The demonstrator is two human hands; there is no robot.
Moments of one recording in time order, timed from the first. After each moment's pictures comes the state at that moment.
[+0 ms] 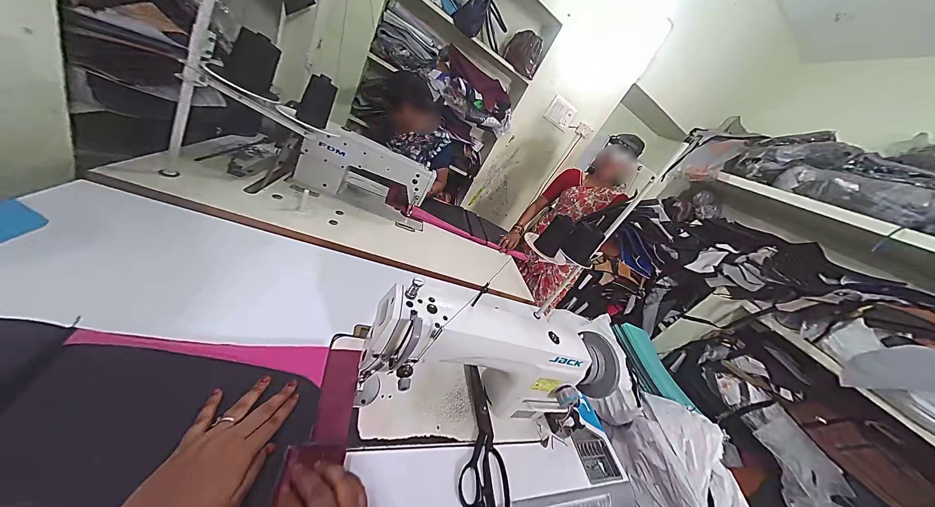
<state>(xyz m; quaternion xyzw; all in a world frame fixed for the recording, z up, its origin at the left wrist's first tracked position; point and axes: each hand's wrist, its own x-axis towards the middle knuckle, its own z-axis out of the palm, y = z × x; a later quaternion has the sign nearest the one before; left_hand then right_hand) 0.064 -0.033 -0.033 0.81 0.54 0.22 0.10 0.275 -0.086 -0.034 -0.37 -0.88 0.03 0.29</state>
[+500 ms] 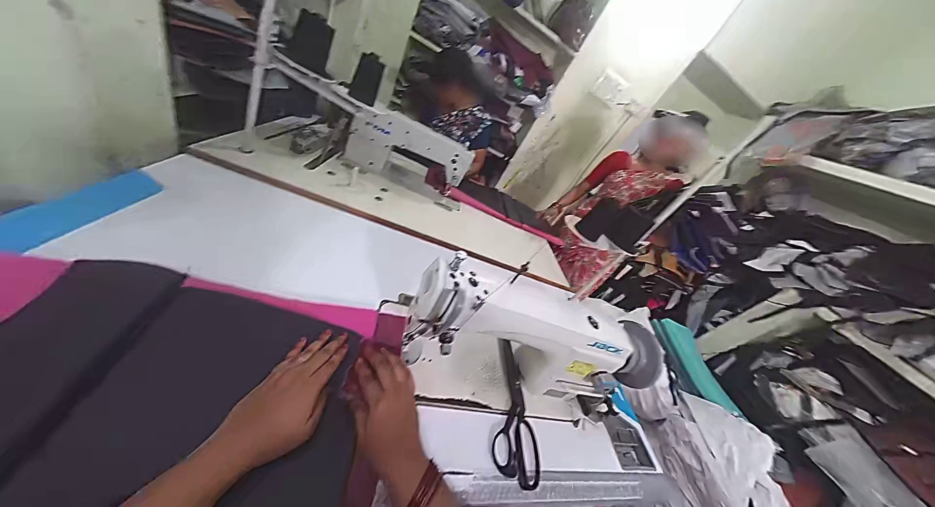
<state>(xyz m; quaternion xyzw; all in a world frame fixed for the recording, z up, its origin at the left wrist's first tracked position) 0.069 -0.033 -0.036 0.79 0.55 0.26 0.09 0.256 -0.019 -0.032 -0.39 -0.87 0.05 0.30</state>
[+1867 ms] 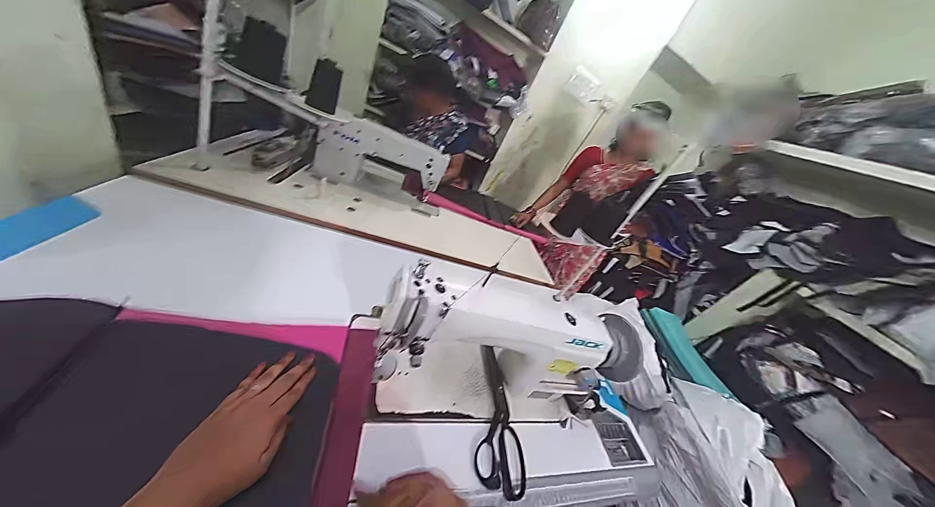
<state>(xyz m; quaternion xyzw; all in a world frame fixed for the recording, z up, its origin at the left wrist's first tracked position) 0.068 -0.024 -0.054 0.81 0.52 0.29 0.00 0.368 -0.119 0.010 -0.41 -0.76 0.31 0.40</state>
